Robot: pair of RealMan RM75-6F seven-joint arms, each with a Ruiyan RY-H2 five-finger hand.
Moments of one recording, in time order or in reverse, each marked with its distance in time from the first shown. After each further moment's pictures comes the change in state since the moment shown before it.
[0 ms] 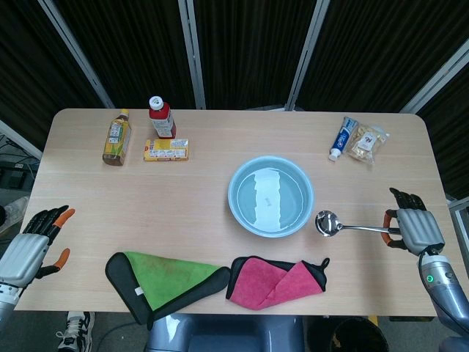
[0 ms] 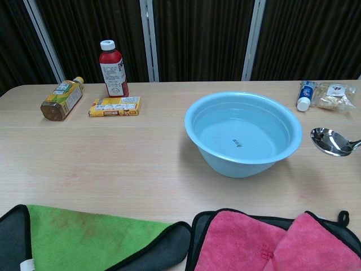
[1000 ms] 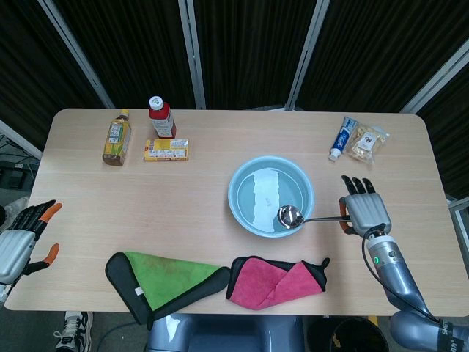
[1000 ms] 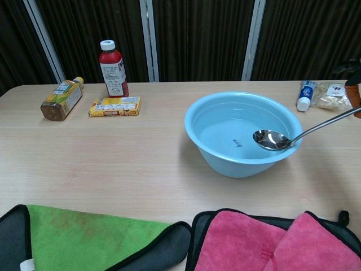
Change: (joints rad) left arm 0.004 0.028 -0.012 0.019 -0.020 0.012 -0.074; right arm 0.273 -0.096 0.013 -0.182 0.351 0.061 -0.457
